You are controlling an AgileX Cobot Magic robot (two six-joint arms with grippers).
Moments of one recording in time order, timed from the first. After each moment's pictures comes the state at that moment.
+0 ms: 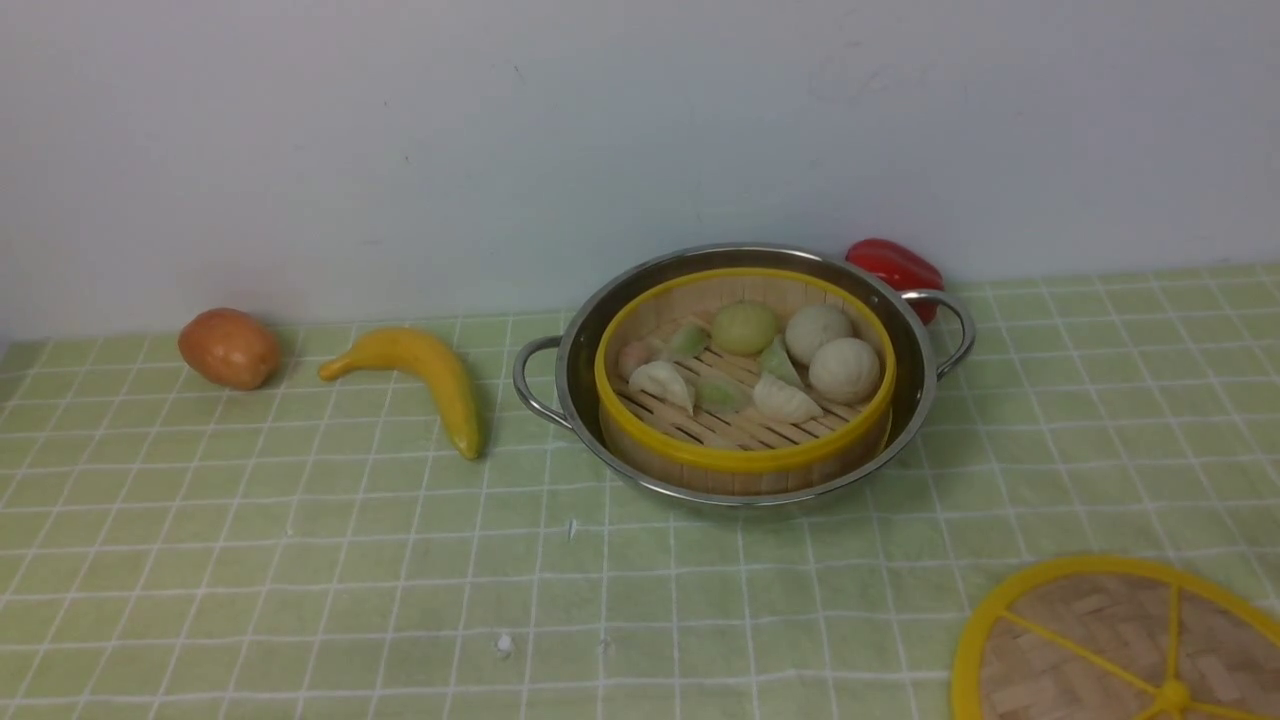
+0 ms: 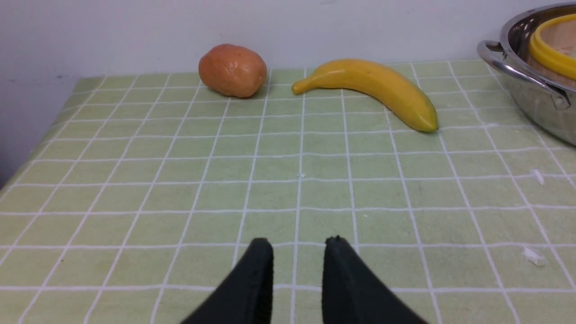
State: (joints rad) right arm 0.14 0.00 -0.37 0.22 0.44 0.39; left arm 0.04 0.00 0.01 0.06 0.37 -0.03
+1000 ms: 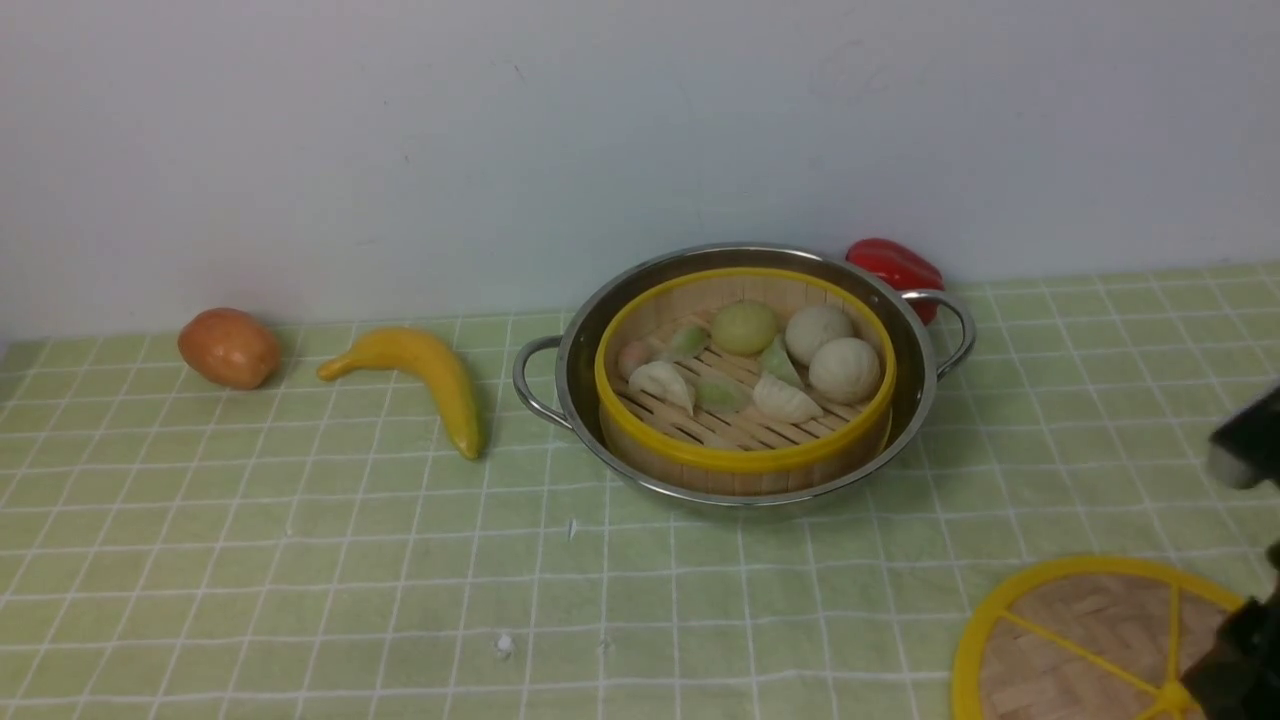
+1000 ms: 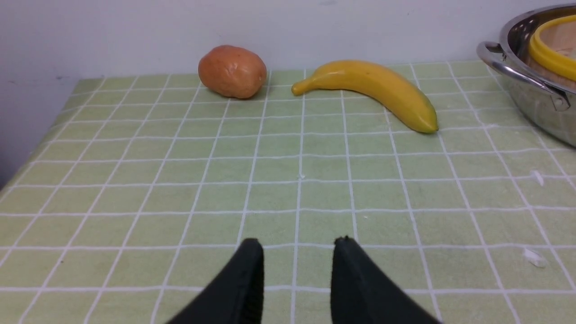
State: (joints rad) right arm 0.24 1.18 -0.75 0.13 1.03 -0.27; left arm 0.04 0.00 0.01 0.06 0.37 -0.03
